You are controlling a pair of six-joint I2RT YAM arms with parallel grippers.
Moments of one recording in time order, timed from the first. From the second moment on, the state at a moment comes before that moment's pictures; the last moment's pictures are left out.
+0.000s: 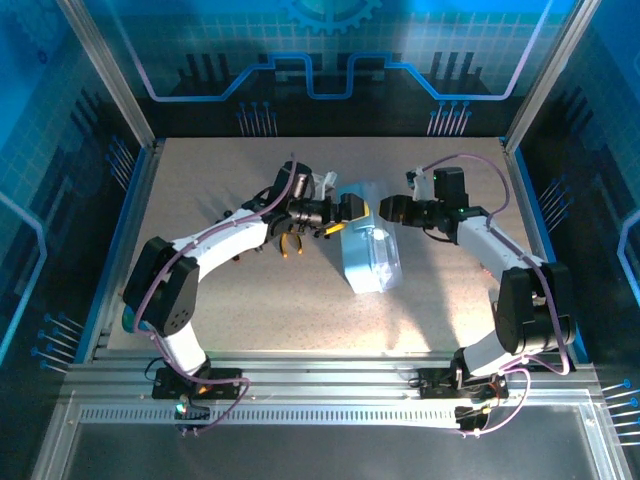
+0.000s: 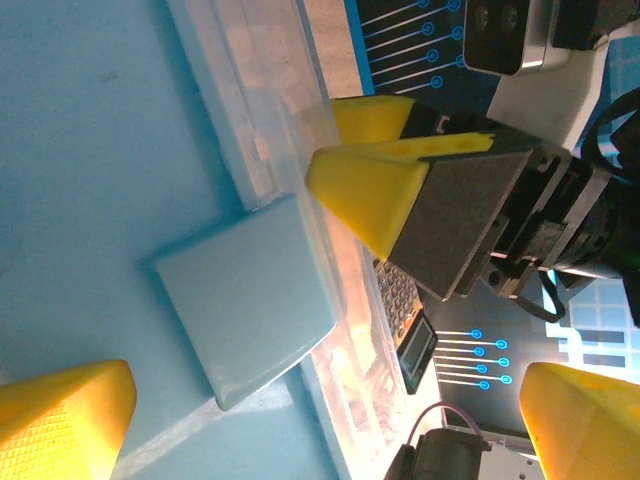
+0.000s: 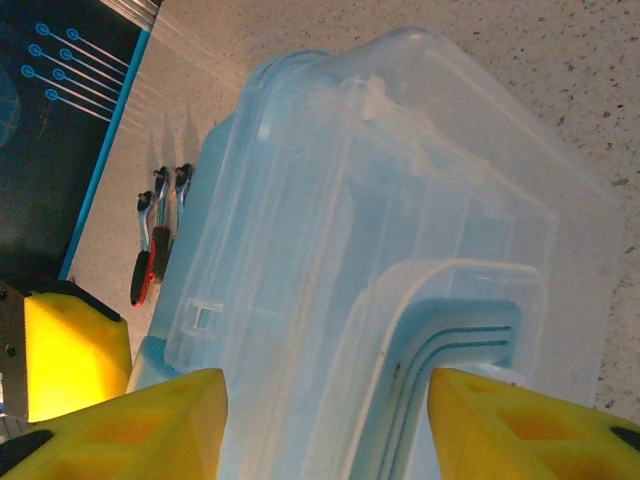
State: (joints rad) left arm -0.54 1.74 1.25 -0.07 0.68 -0.84; right arm 0.14 1.53 1.00 -0.22 -0.61 0.34
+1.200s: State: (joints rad) left arm -0.55 1.86 1.48 -0.27 0.67 -0.90; right arm 0.22 1.45 0.85 0.03 -0.41 0.50
